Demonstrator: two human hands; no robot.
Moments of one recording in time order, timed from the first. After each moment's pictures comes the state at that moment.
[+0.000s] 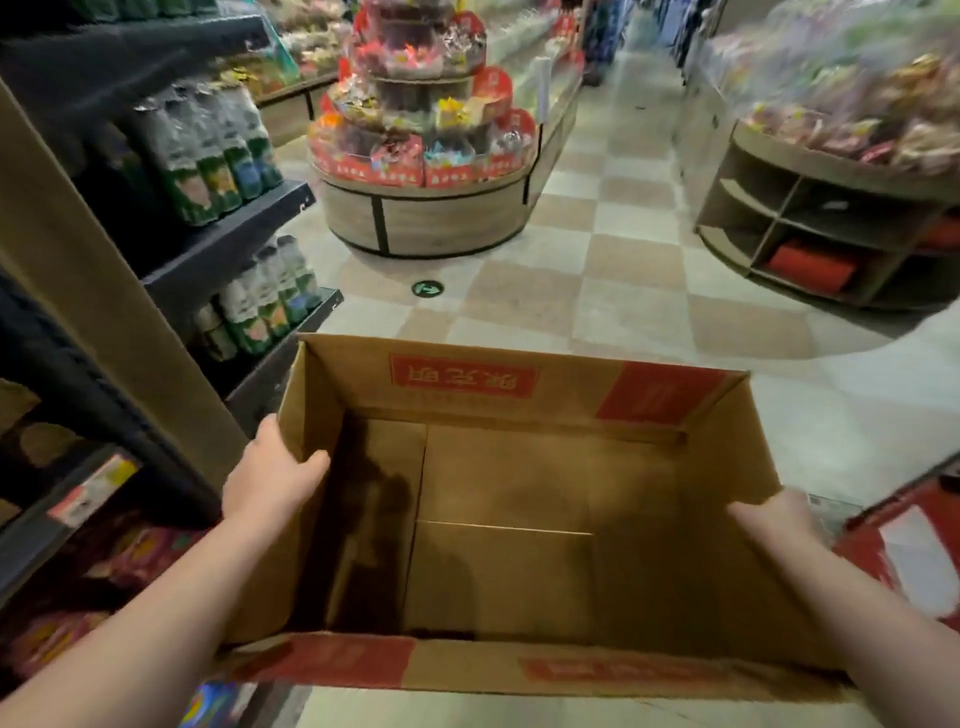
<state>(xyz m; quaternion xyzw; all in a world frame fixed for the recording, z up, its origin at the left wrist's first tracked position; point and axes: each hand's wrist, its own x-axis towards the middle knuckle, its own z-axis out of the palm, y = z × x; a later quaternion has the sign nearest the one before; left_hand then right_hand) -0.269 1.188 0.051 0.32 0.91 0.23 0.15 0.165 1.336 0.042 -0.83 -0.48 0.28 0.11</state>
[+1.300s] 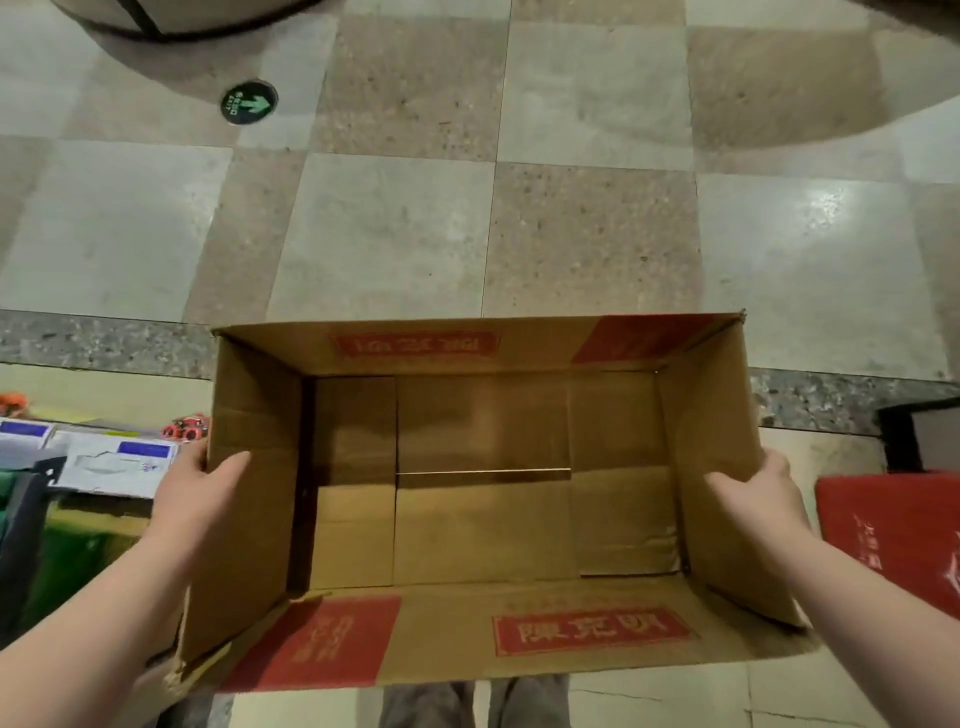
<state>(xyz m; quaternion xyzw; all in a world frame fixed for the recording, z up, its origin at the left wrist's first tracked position) -0.223 1.685 -0.219 0.23 0.90 0.18 0.31 0.238 1.770 -0.246 -0.86 -0.35 0.36 0.01</state>
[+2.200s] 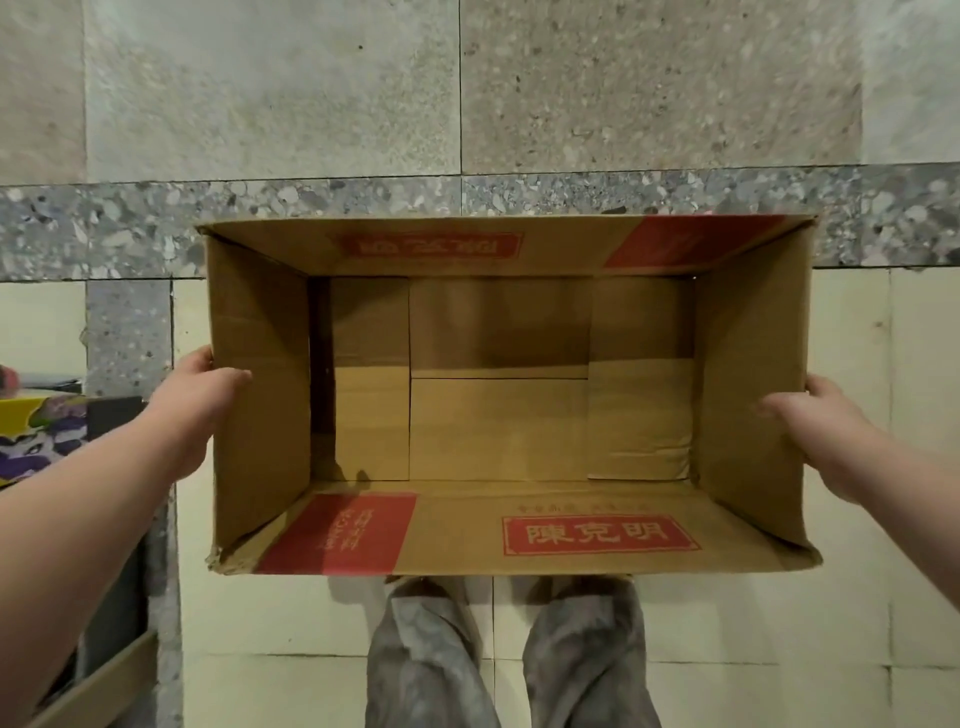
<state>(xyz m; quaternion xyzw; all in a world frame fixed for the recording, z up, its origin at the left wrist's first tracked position) -0.251 1.740 -0.581 0.17 0.86 0.13 0.47 0.242 1.764 -0.586 -0.86 -0.21 0.47 0.00</state>
